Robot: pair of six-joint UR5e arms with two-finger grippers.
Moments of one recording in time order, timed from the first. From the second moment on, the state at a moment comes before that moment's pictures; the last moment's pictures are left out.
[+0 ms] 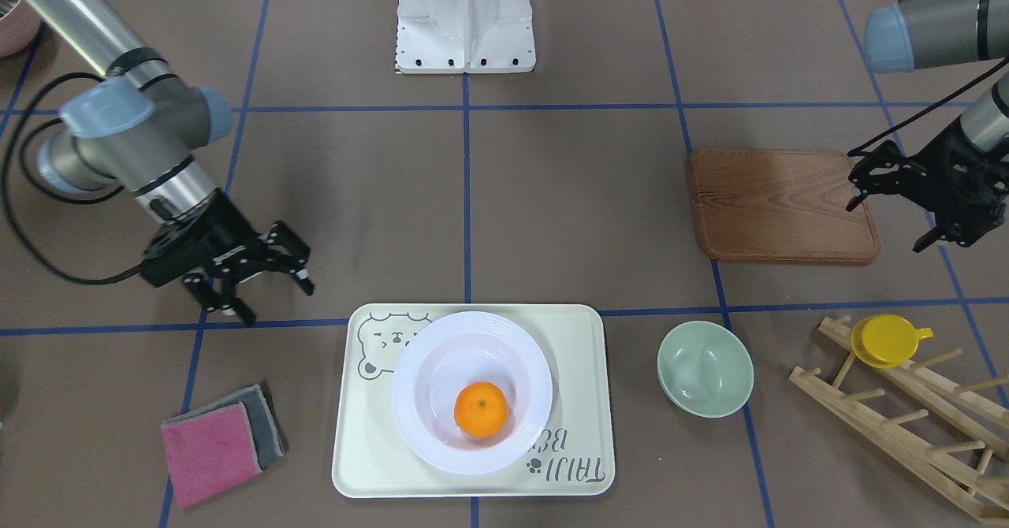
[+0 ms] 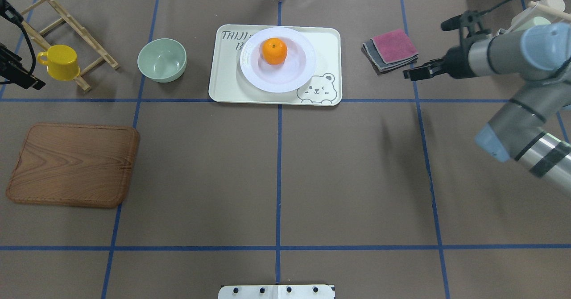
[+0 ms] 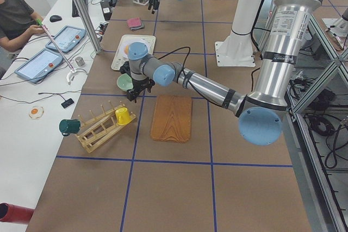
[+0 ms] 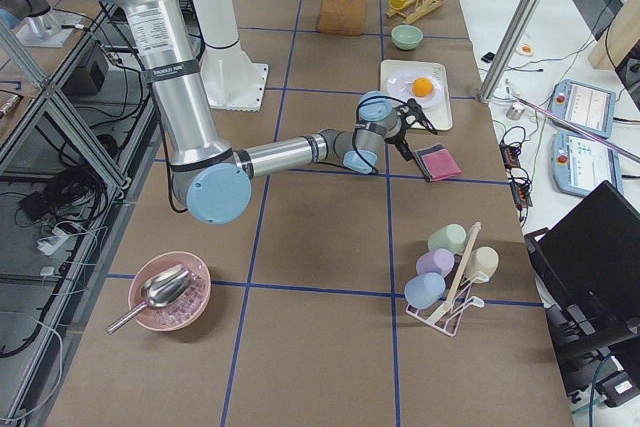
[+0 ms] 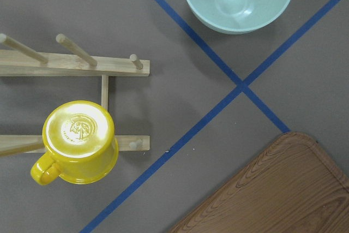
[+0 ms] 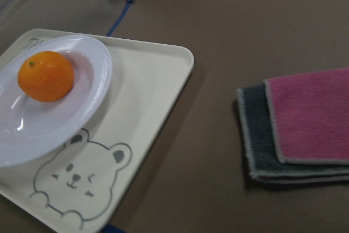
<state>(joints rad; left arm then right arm) -1.20 -1.76 -1.77 -1.68 -2.27 0.15 1.01 -1.31 1.46 -0.64 2.10 0.59</state>
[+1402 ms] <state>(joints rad) -1.34 -1.69 -1.71 -1.67 -2.28 0.34 1.39 -1.41 1.66 -1.68 2.26 -0.51</state>
